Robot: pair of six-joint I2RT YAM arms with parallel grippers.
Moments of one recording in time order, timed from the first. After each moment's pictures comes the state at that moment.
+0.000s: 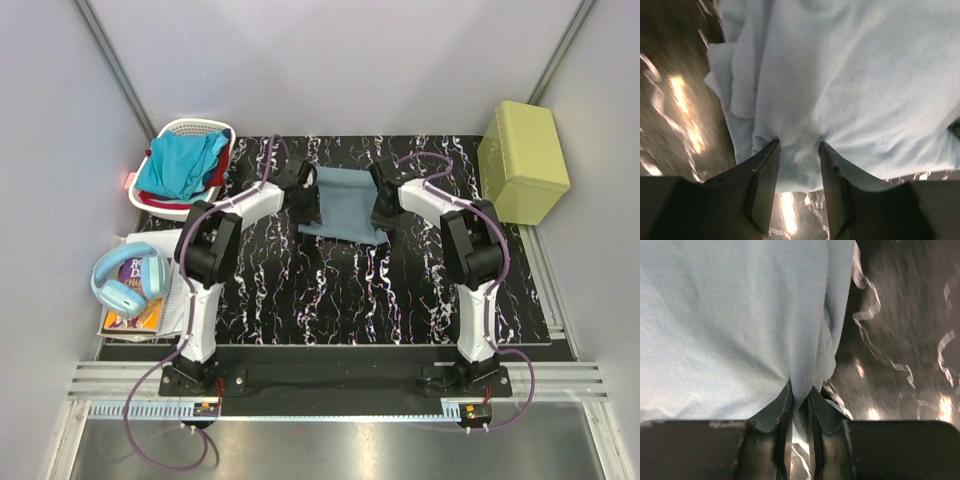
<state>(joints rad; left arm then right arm) -0.45 2.18 1.64 -0.48 0.11 -0.50 0.39 2.11 1.57 -0.63 0.14 0.69</state>
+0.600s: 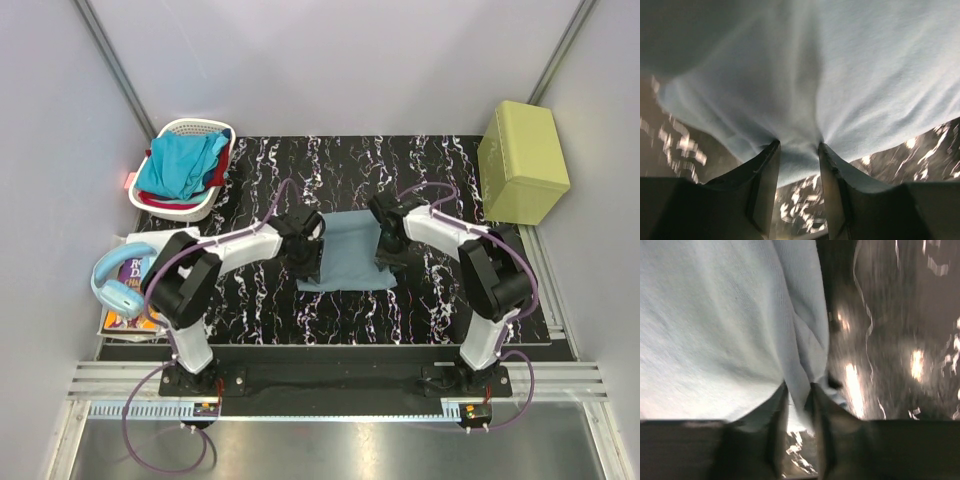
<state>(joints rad) -0.67 1.80 1.14 -0.55 0.12 -0.52 0.50 1.83 1.21 -0.76 0.11 0.77</state>
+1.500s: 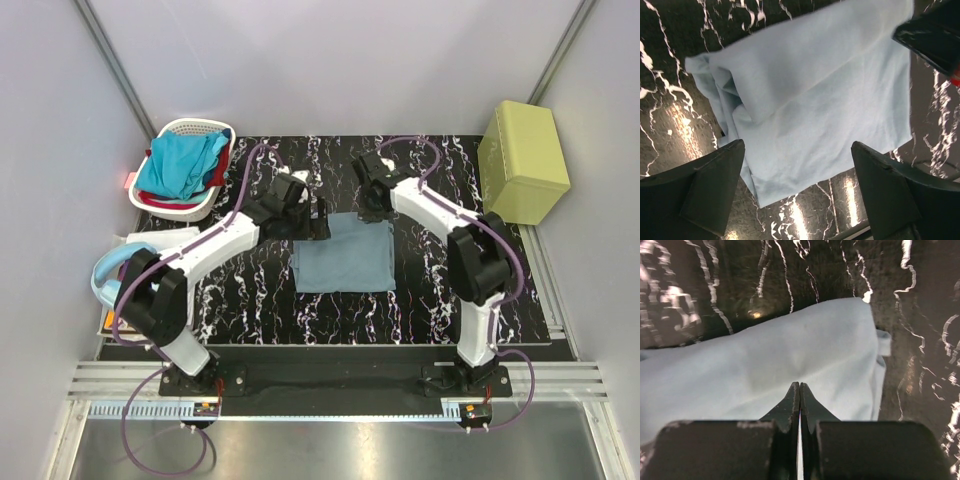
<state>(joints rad) -0.59 1.62 1.22 -0.45 0.06 -0.52 0.52 1.95 1.59 -0.70 0.20 0.58</state>
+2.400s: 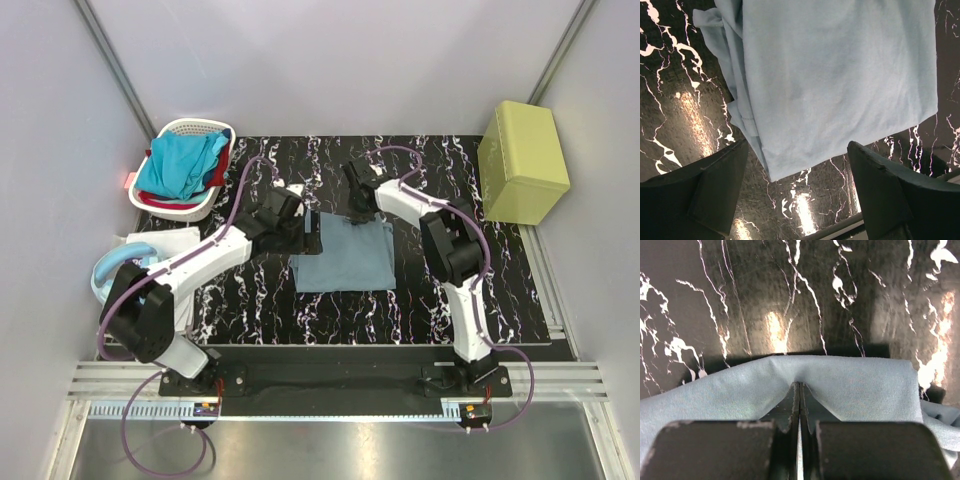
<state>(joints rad) -0.62 1.51 1.09 -0.47 0.01 -0.52 0.51 2.22 1.70 -0.56 0.12 0.62</state>
